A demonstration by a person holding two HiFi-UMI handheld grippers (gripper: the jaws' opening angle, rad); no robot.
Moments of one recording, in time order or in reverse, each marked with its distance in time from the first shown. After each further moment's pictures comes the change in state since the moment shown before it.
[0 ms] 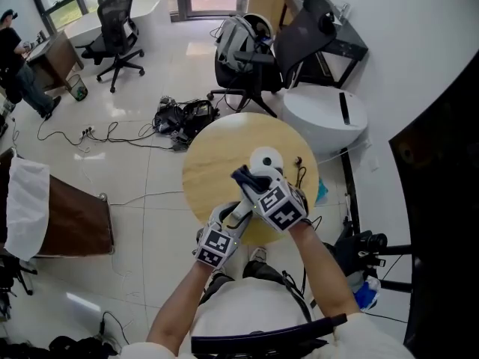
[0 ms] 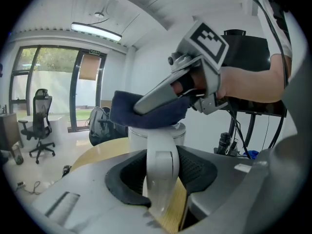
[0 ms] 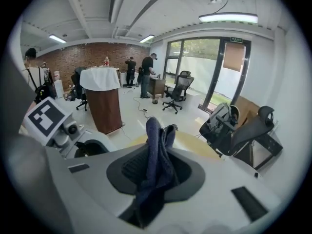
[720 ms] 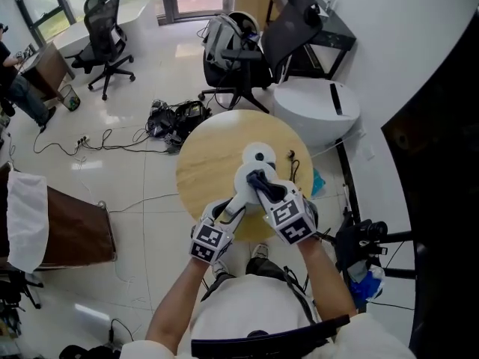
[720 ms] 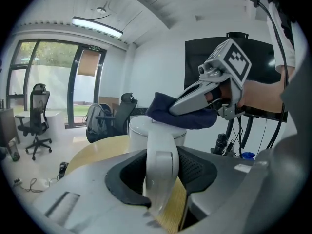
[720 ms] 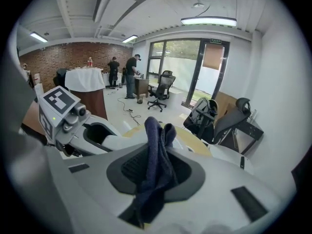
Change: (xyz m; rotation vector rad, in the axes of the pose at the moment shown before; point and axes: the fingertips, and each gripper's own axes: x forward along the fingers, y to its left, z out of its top) left arm -0.002 0.006 -0.002 -0.025 0.026 -0.031; right arm -0.047 -0.009 -0.046 0.111 0.000 -0.172
